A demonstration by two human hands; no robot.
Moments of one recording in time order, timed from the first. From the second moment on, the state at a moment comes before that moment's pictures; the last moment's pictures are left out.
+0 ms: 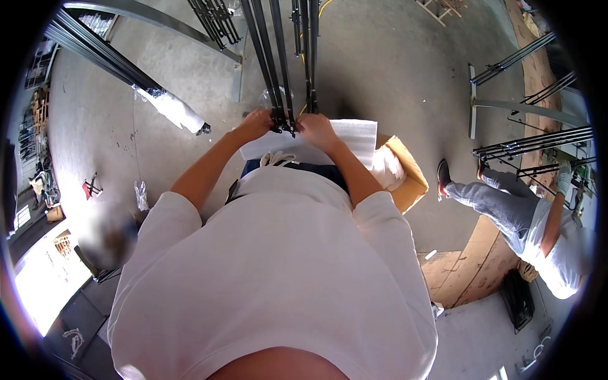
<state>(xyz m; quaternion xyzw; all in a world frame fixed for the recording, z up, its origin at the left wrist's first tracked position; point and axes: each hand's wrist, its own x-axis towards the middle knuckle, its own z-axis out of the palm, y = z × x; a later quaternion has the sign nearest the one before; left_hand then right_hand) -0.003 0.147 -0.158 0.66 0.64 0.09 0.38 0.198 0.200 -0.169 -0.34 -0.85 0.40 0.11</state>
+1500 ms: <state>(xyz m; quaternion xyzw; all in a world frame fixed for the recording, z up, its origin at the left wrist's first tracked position) -0.001 0.136 -0.136 0.62 0.57 0.21 0.49 0.194 0.198 -0.160 -0.31 -0.86 0.40 0.07</state>
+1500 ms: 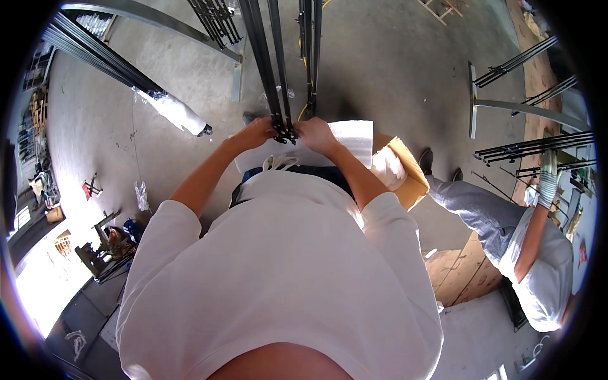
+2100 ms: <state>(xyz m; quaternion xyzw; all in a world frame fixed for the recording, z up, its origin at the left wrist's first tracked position) -0.014 0.140 -0.115 0.72 0.62 0.21 0.23 0.183 0.216 -0.121 -0.29 -0.89 0.31 0.13</state>
